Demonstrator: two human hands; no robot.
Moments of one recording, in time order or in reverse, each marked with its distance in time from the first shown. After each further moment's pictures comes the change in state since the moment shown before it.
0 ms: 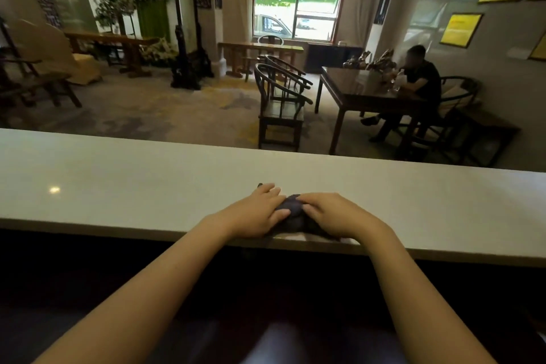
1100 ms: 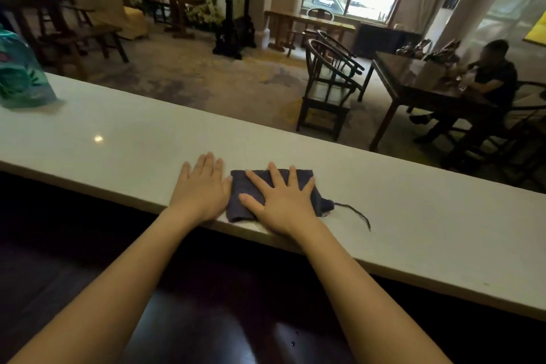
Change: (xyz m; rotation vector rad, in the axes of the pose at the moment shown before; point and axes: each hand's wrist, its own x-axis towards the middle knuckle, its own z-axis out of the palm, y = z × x) left_hand -0.092 -0.226 0.028 0.034 0.218 -0.701; right_hand 0.146 -0.179 0.127 -0.272 0.029 -0.105
